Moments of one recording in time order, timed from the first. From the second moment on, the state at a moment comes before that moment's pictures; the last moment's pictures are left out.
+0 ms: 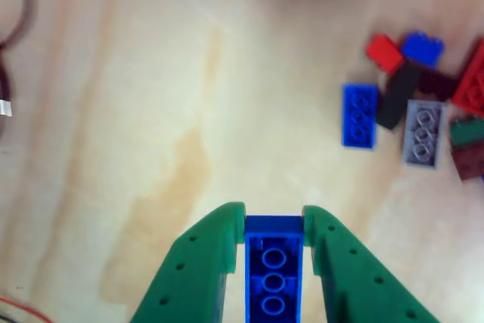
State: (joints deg) arm 1.1 106.3 94.1 66.4 -17.8
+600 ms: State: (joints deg) arm 37.4 98.3 105.6 32.7 -54.8
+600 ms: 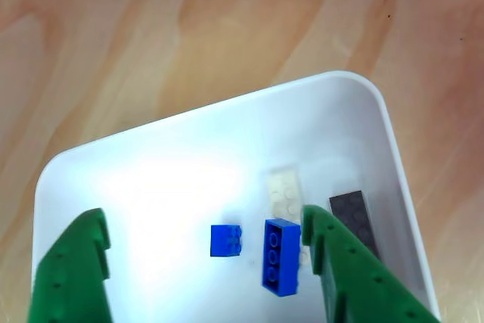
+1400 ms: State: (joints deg) arm -5.6 73.9 92.6 66.4 -26.5
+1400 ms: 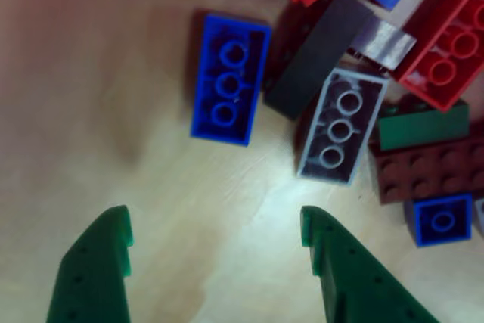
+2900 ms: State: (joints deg) arm 39.7 91.4 86.0 57.0 -51.2
